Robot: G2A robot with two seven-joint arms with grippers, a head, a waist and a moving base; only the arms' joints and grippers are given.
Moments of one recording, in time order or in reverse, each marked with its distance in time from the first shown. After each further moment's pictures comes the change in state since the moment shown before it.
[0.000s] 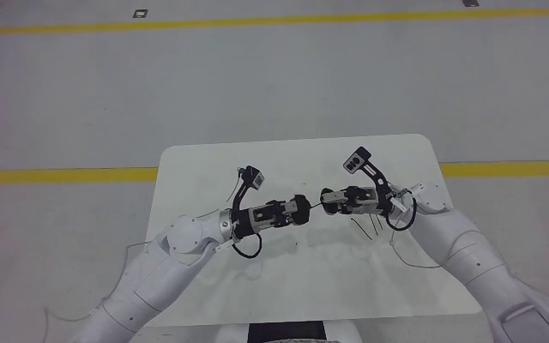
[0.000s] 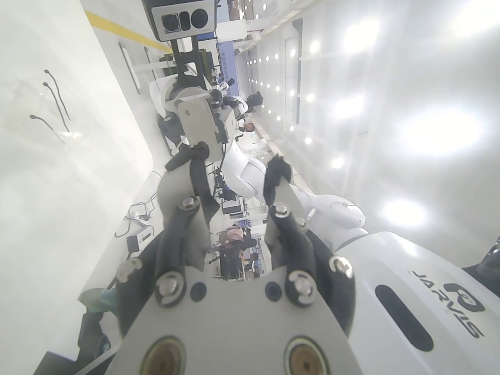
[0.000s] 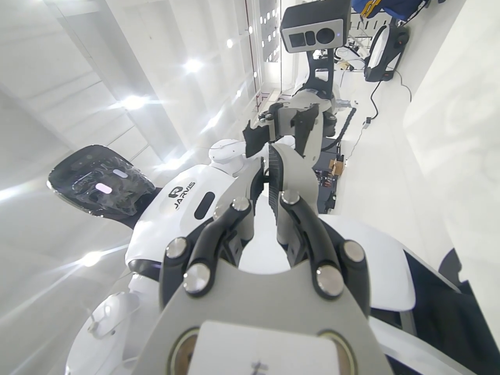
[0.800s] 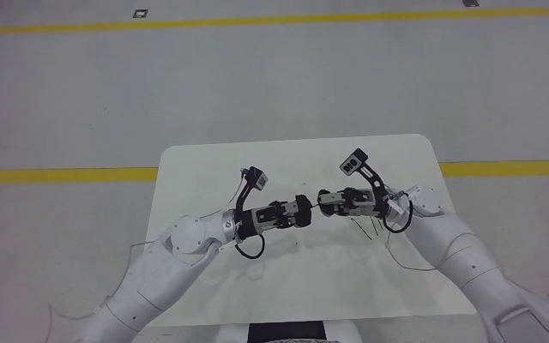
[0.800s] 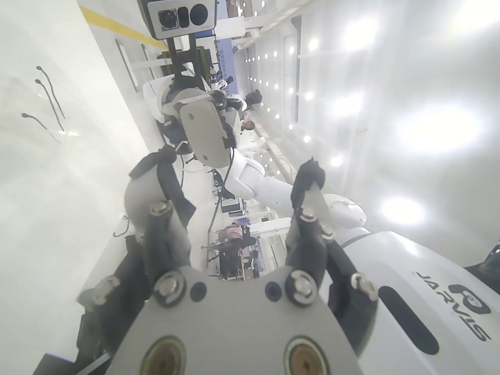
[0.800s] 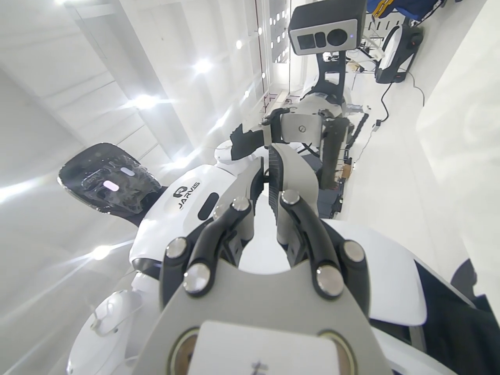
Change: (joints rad) left arm -0.010 -0.011 0.016 0.013 -0.006 -0.009 -0.005; right arm -0.017 -0.022 0.006 -0.003 0.006 0.000 0.000
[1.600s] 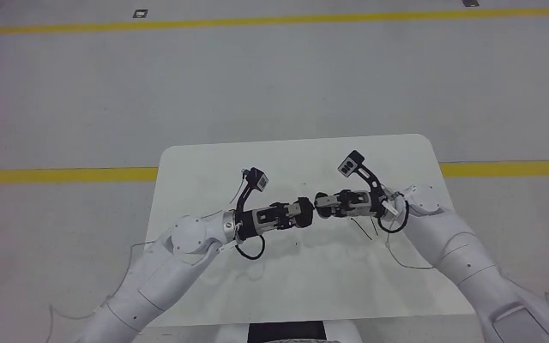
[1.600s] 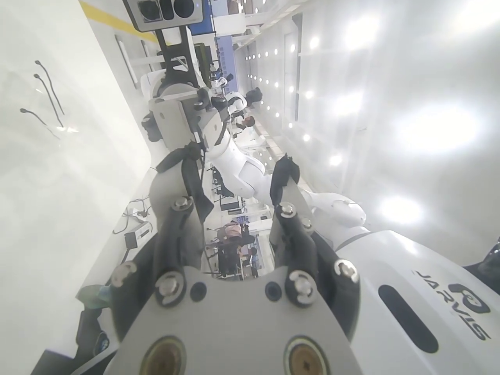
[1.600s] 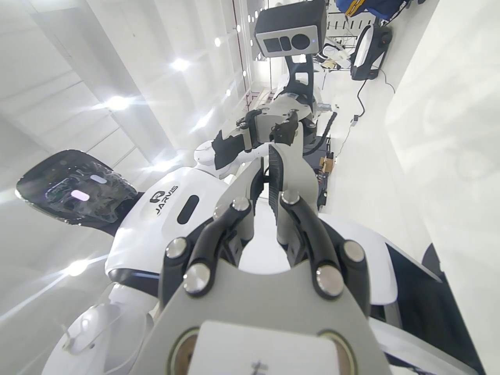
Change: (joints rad) left arm 0.001 -0.004 -0.001 0.007 0.002 0.008 -0.012; right arm 0.004 -0.024 0.023 0.034 -0.107 0.000 0.000
